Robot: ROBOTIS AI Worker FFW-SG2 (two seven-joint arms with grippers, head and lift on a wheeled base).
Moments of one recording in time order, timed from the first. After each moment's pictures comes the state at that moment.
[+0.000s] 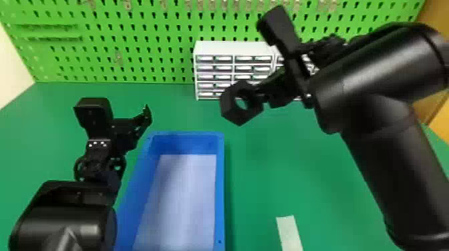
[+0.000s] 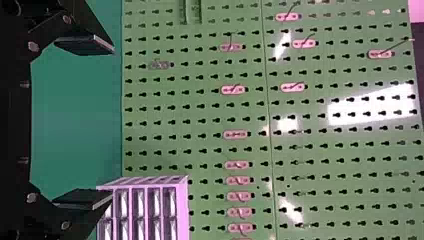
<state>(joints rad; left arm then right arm) -0.03 0.08 0.01 -1.79 0.01 0.19 0.09 -0.69 -0.15 0.50 -1.88 0.33 1.36 0.82</state>
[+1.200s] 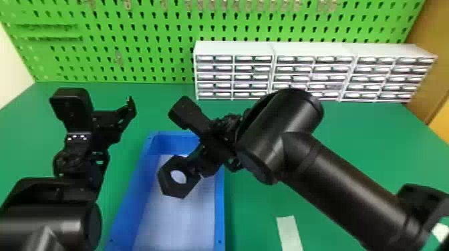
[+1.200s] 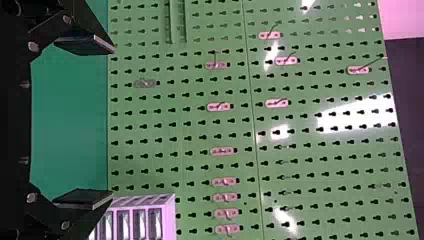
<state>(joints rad) -0.02 0.08 0.07 -1.86 -0.01 0.23 0.06 -0.76 -0.14 0.91 -1.59 -0.30 1.16 0.40</state>
